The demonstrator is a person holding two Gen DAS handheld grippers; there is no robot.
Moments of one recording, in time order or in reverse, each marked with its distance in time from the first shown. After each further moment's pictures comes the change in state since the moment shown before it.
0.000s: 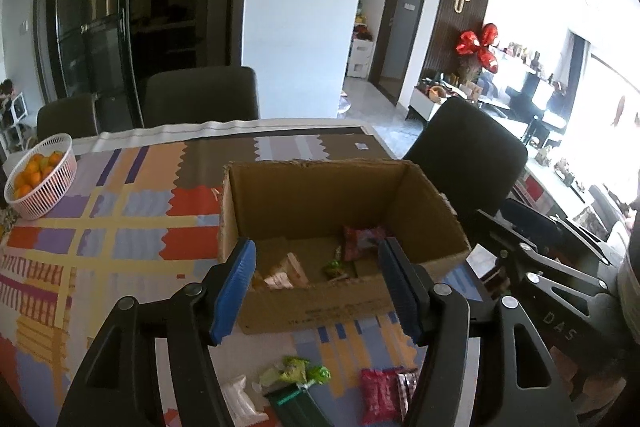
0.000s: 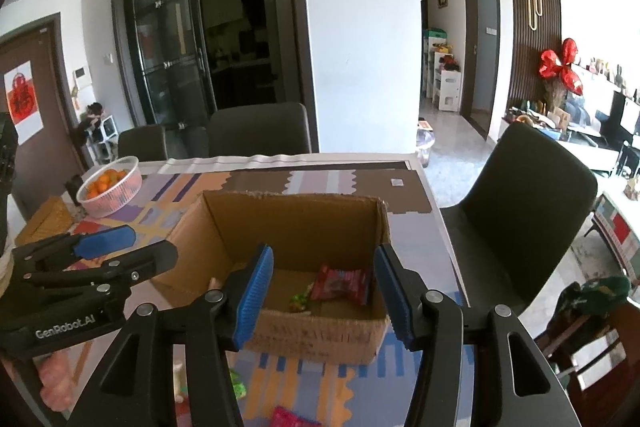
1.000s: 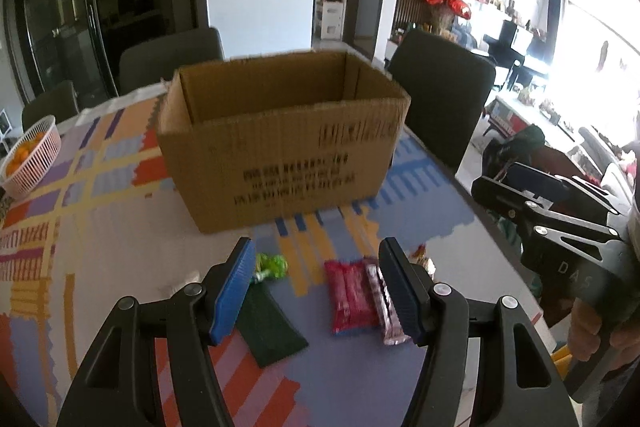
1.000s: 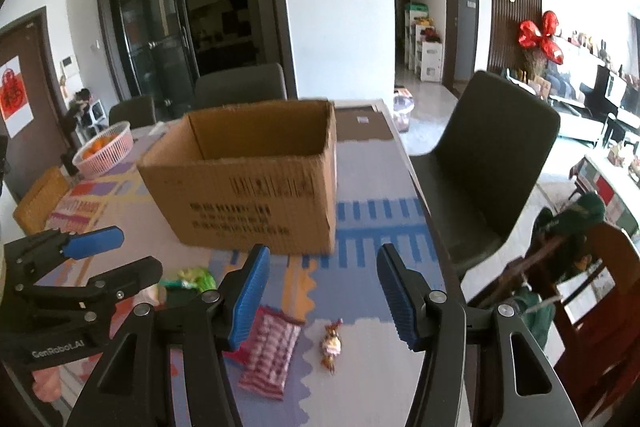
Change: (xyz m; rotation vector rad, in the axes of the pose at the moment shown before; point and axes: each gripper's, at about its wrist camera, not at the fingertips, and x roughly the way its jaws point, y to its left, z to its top) left arm -0.011 -0.050 -0.110 0.121 0.135 -0.032; right arm -0.047 -0.039 -0.099 0.035 0.102 -0.059
